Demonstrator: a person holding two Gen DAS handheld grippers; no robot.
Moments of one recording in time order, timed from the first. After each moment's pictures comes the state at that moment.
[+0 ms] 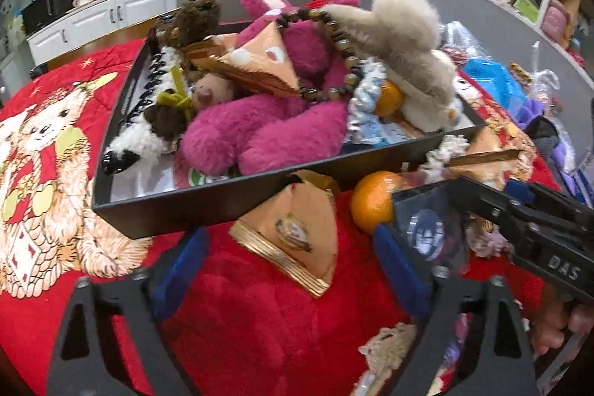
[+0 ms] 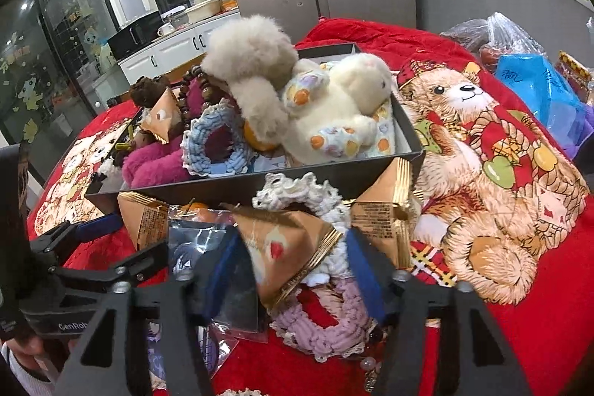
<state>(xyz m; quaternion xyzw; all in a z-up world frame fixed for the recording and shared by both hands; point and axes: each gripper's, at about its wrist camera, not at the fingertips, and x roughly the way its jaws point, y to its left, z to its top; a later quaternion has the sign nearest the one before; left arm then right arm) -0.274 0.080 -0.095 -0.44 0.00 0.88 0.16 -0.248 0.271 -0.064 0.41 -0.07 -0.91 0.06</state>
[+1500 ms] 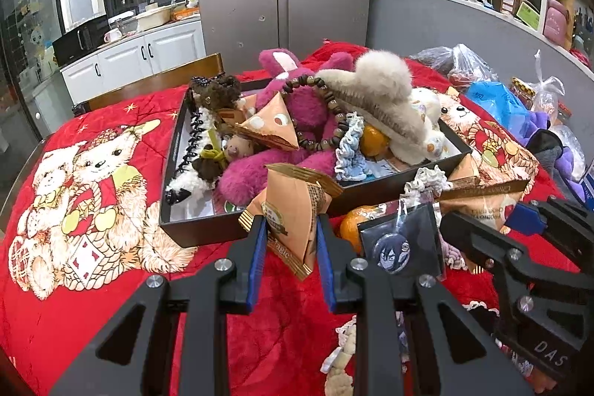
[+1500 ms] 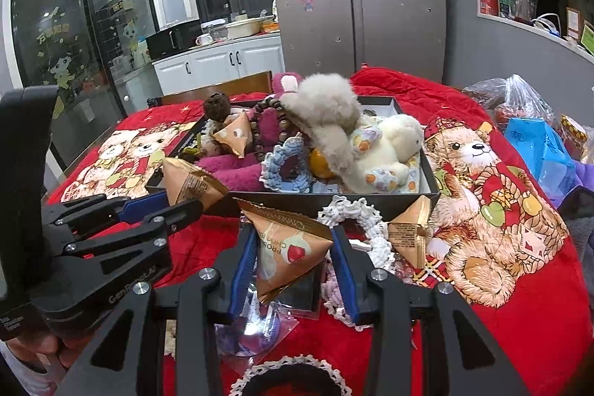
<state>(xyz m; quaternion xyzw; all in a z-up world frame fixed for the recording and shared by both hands) -0.238 0.095 -0.040 -0.38 0.03 0.92 0.09 -0.203 0.241 -0.023 0.34 -0.02 -0.93 0.11</state>
